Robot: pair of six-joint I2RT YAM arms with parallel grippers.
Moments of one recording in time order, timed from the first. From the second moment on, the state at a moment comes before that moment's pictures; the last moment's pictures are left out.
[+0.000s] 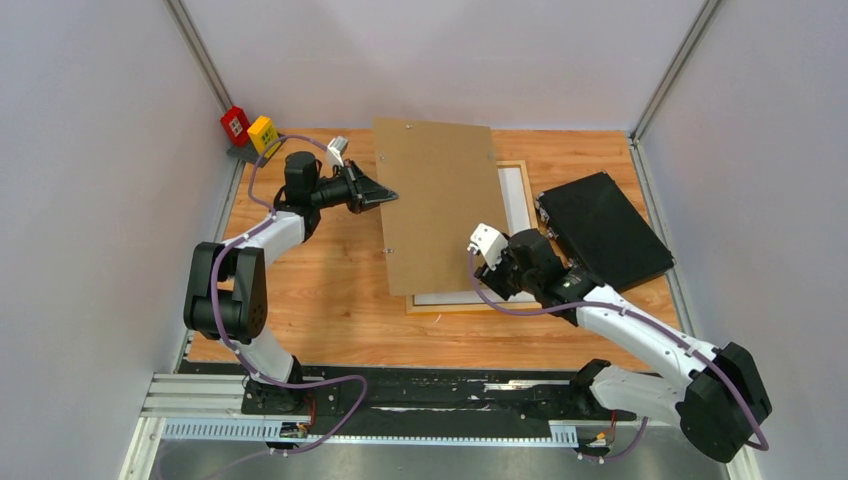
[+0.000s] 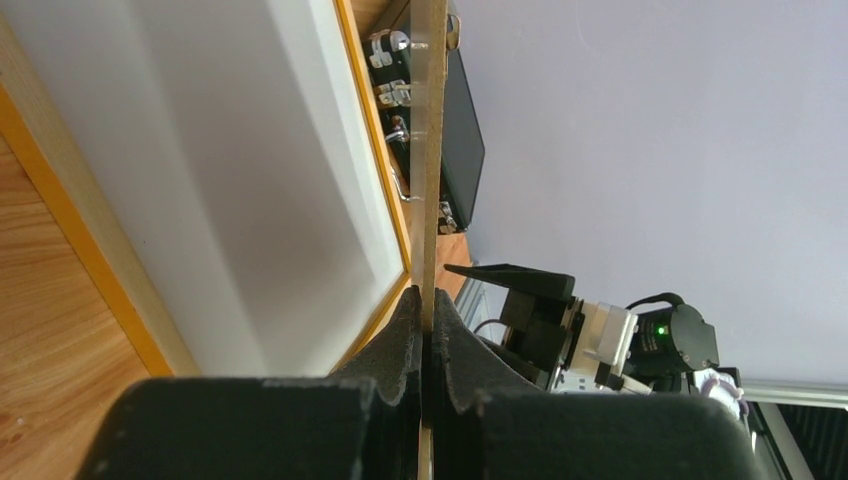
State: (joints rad) left arm -0.14 1.65 0.99 0.37 0.95 -0.99; right arm 0.68 1.09 0.68 -0.30 0.03 -0.41
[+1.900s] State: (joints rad) left arm -0.26 2.03 1.10 0.64 0.92 -1.25; right arm -0.09 1.08 0.80 -0.32 -0.57 -0.04
